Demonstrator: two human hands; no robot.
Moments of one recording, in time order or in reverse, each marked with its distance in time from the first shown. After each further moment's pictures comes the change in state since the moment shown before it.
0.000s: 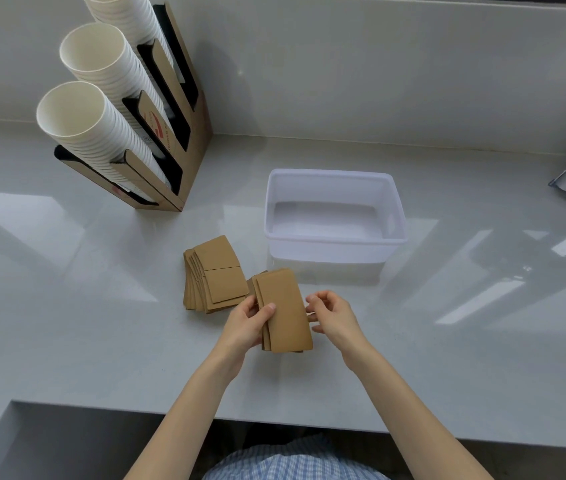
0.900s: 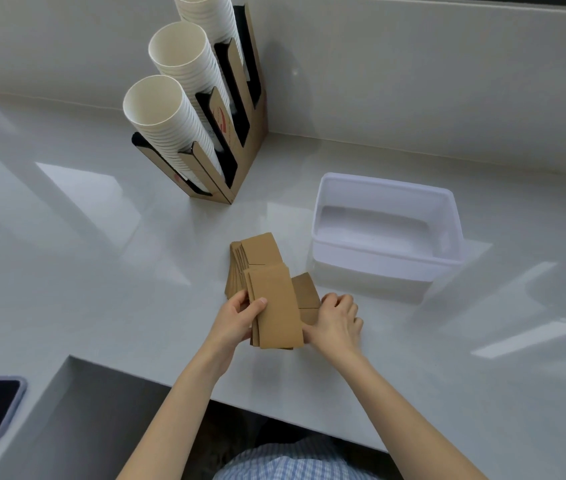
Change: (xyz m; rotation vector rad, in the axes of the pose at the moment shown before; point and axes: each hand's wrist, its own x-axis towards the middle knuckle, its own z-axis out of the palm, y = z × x) left_hand -0.020 0.010 -0.050 -0.060 0.187 0.064; right_hand 0.019 0.004 0.061 -0.951 0.088 -0.126
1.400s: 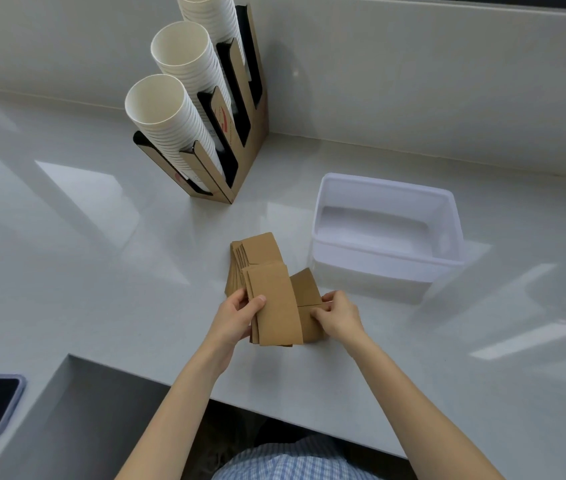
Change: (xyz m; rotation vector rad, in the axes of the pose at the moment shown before) left_hand 0.002 0.000 -0.001 -0.015 0.012 0.002; right_hand 0.013 0.008 -0.021 0.450 -0.182 0.077
